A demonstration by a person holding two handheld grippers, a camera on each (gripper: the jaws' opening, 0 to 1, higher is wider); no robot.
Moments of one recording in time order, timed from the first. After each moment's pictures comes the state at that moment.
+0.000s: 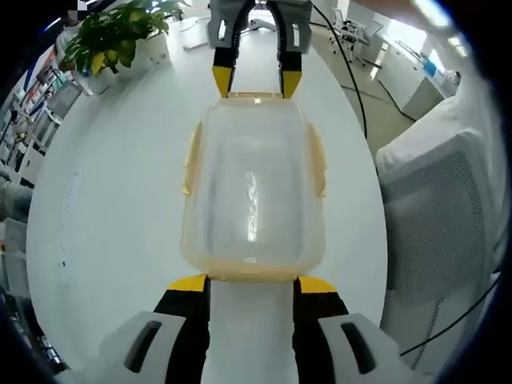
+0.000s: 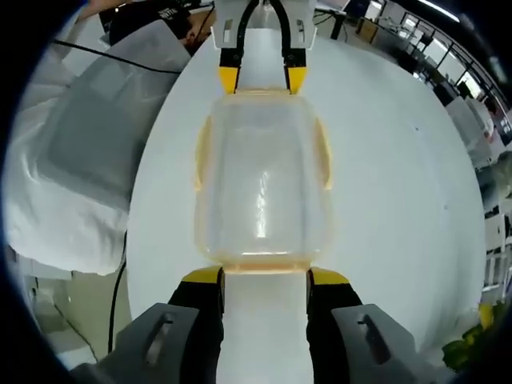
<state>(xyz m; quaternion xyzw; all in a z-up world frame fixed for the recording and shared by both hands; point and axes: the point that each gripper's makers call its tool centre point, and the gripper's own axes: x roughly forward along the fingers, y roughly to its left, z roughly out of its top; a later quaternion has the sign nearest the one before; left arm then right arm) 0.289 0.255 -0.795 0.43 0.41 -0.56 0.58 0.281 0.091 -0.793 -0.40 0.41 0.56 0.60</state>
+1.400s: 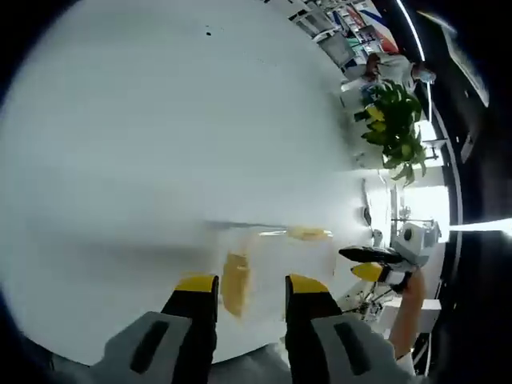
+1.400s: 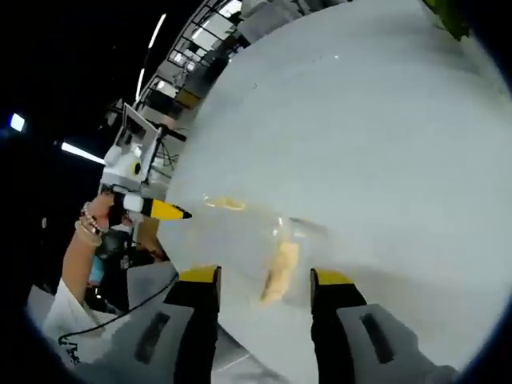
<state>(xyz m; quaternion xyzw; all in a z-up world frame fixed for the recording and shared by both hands) 0.289 0.263 -0.775 -0.18 0.66 -0.20 0.70 0.285 0.090 -0.763 0.20 0.56 0.32 0.74</state>
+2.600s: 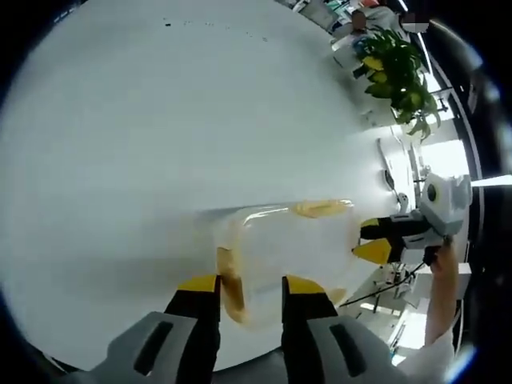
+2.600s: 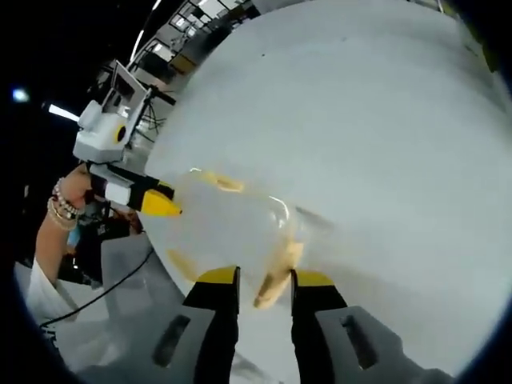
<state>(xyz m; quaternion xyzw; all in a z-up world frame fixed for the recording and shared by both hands) 0.294 0.249 -0.789 -0.12 0.66 -0.21 0.71 0.287 0.099 -0.785 0.11 0.60 0.32 0.73</state>
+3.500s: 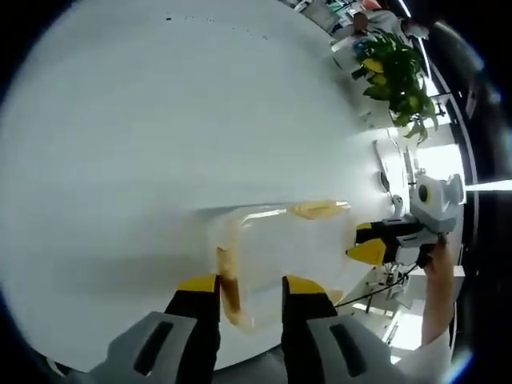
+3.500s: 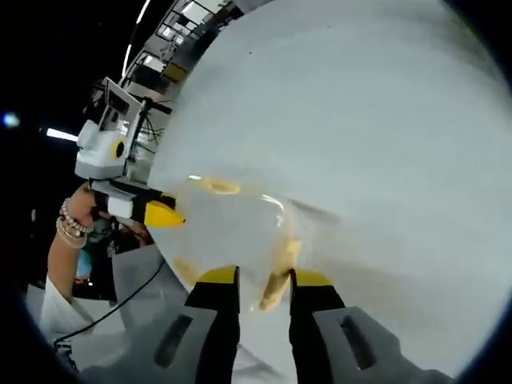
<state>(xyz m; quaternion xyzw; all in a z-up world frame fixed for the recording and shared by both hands) 0.288 0.233 -0.794 -0.13 0.66 -0.22 0.70 0.275 0.101 -0.794 0.15 0.61 0.31 0.71</state>
